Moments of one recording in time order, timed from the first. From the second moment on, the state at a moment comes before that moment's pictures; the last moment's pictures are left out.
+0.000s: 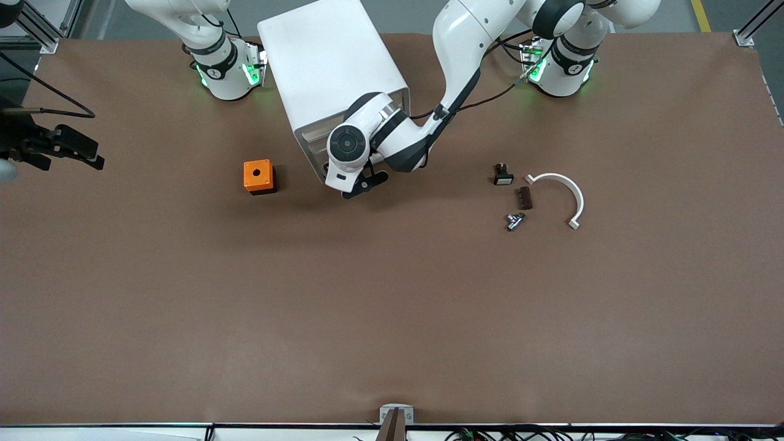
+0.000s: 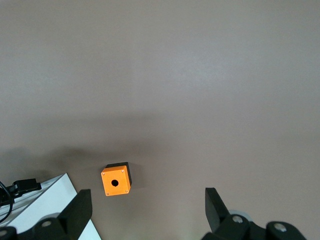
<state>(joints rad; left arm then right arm) -0.98 0.90 -0.02 -1.23 -0.41 1.96 -1.26 -0.01 0.00 -0.01 -1.55 0.03 1.52 0.00</state>
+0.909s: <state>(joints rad) -0.73 0.66 -0.02 -1.18 -0.42 1.86 -1.17 -0.02 -0.03 -0.03 -1.62 0.03 1.54 -0.01</state>
